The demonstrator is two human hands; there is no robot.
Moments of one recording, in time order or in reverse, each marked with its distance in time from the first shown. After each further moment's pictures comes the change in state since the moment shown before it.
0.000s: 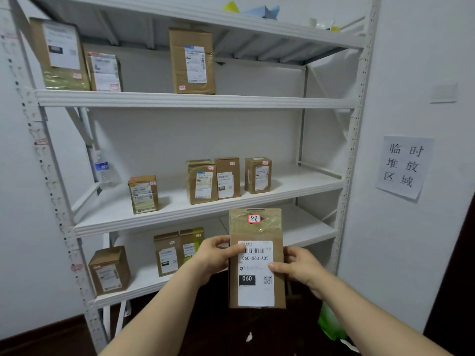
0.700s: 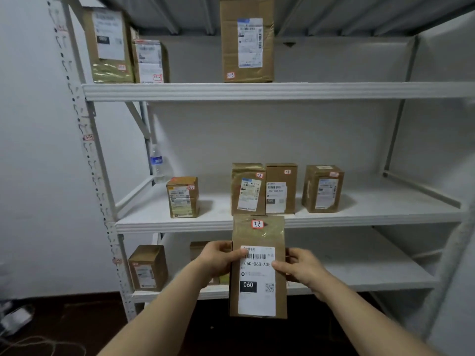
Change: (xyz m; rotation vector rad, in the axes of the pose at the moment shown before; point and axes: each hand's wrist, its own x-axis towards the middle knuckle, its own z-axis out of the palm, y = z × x) left_hand 0.133 0.027 -0.065 0.064 0.276 -0.101; right_hand 0.224 -0.025 0.047 -0.028 -0.325 -0.017
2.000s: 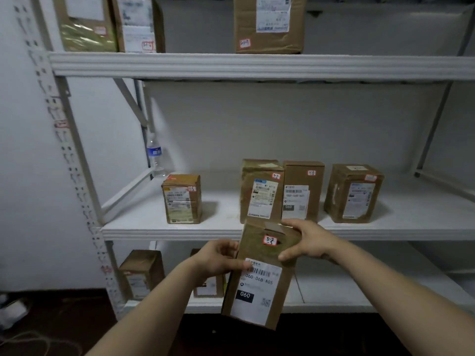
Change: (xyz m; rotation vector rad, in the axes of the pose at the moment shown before) left_hand 0.110 0.010 -0.047 0.209 -0.151 0.021; right_hand 0.125 -0.077 -0.012 -0.561 -0.208 -0.052
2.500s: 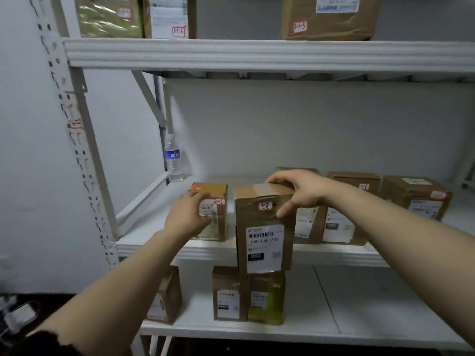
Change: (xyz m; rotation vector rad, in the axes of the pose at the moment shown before) left_hand 0.062 0.029 -0.165 0.835 0.644 0.226; right_hand 0.118 -0.138 -0.011 -0.464 0.029 -0.257
